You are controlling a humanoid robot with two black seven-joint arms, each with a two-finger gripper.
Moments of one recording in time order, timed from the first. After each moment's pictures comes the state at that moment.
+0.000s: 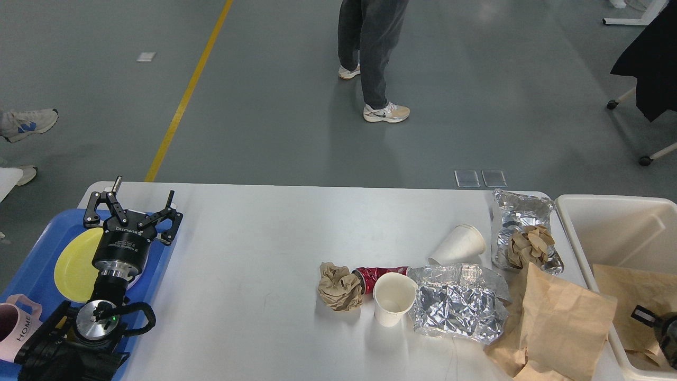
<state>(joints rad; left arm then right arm) -0.36 0.14 -1.44 -0.62 0.07 -0.66 -0.15 0.54 -0.43 -0.91 0.04 -0.07 0.13 0.02</state>
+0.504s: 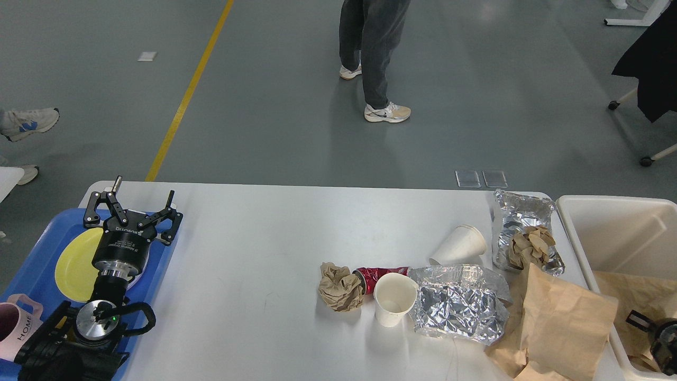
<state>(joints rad) -0.36 0.14 -1.44 -0.62 0.07 -0.66 -0.15 0.50 -0.40 -0.87 0.03 -0.07 0.06 0.00</state>
